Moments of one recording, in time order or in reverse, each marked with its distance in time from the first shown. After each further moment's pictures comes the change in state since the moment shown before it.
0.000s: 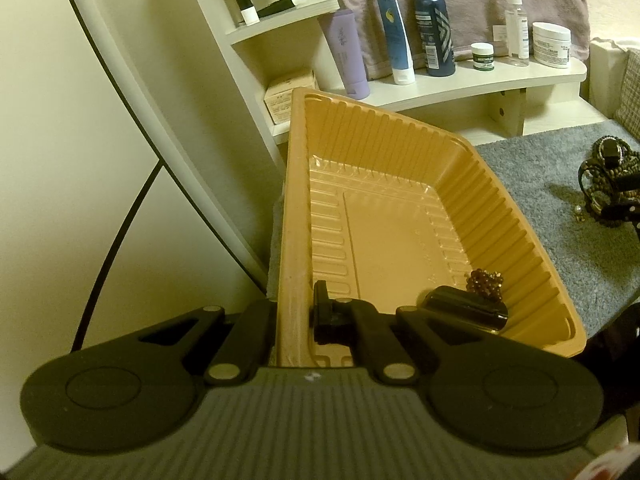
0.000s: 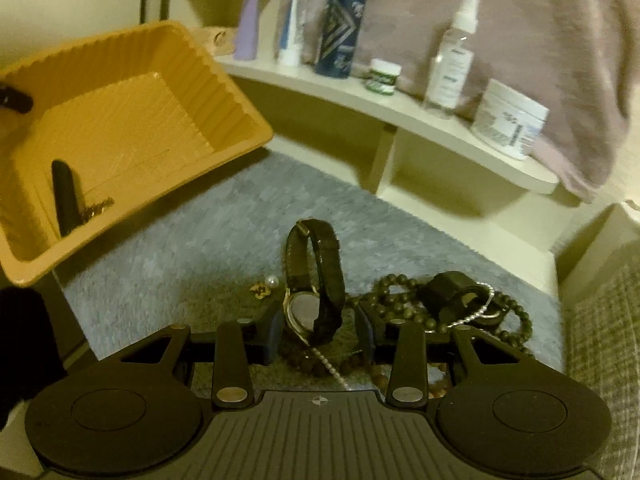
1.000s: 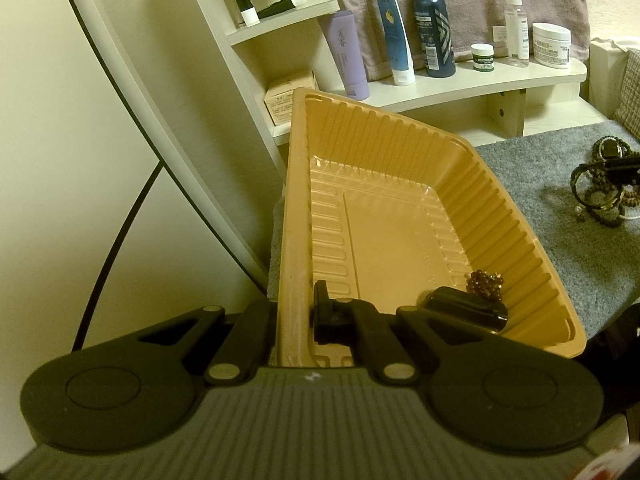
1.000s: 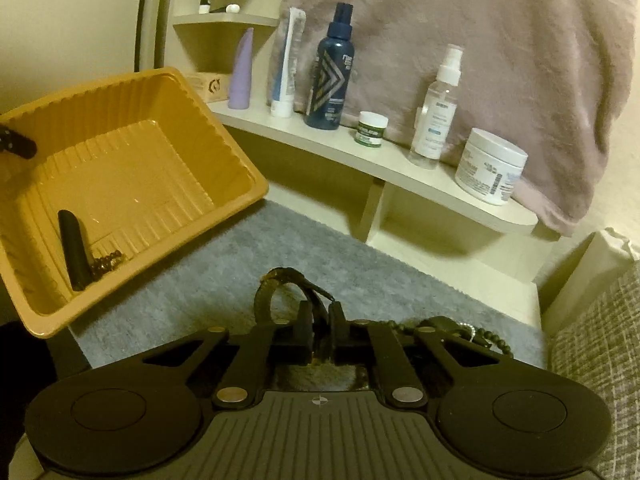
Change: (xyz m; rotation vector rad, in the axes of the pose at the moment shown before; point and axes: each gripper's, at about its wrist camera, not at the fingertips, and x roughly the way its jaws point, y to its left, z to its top) left arm -0.001 0.000 0.000 0.001 -0.001 0.002; right arm -0.023 0.009 0.018 0.031 -0.100 -0.051
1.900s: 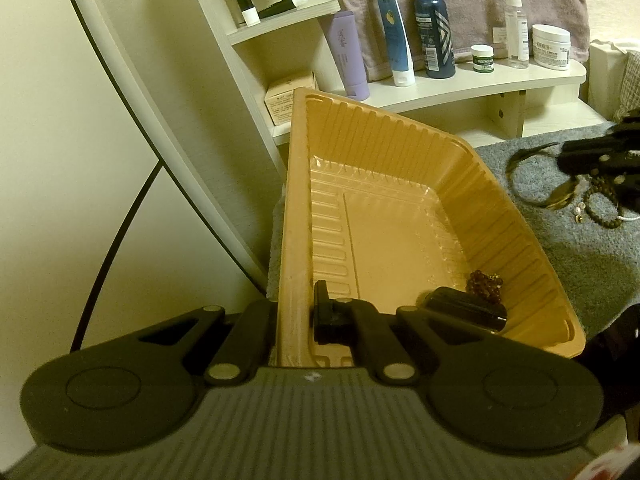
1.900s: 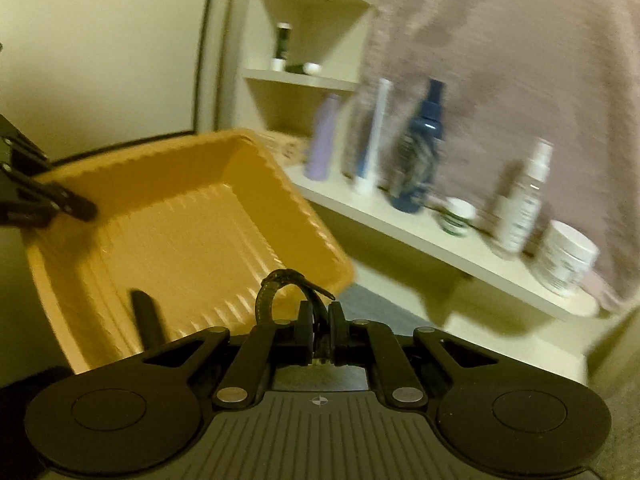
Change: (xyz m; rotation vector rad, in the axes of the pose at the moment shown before) left arm -0.001 0.000 0.001 -0.001 -0.002 -0.001; right arm 0.002 0.069 0.052 -0.056 -0.135 0.139
